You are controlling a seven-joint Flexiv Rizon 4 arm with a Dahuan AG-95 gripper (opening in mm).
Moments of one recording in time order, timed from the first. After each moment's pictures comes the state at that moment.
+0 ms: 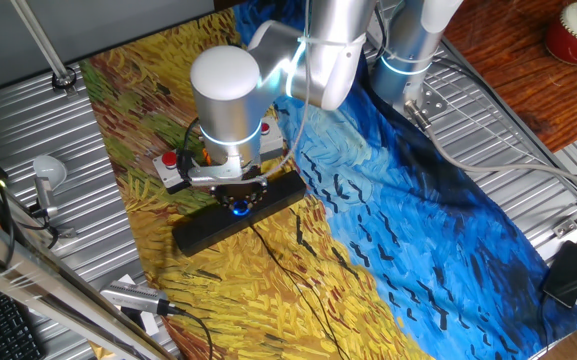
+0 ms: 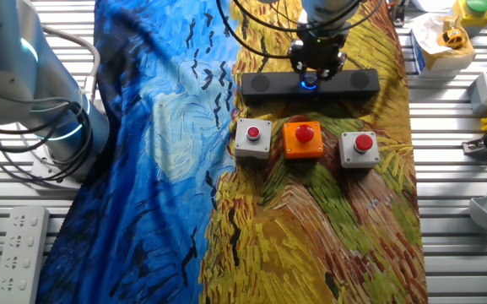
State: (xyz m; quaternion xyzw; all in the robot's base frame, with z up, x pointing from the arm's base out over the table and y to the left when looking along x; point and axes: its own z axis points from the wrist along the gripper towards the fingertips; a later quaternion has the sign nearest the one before) arm 0.512 0.134 0.065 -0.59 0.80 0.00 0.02
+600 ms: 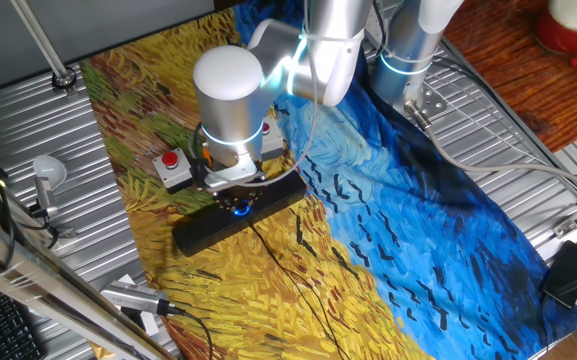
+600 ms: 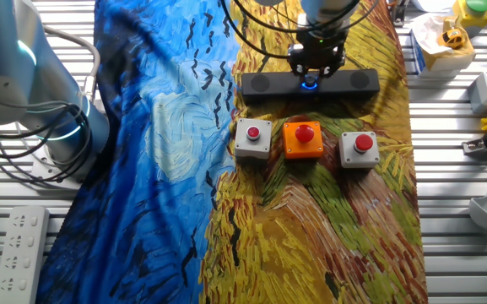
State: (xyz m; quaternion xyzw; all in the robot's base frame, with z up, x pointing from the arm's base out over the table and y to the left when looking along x) arm 0.512 0.134 0.065 -0.69 0.73 -0.01 0.02
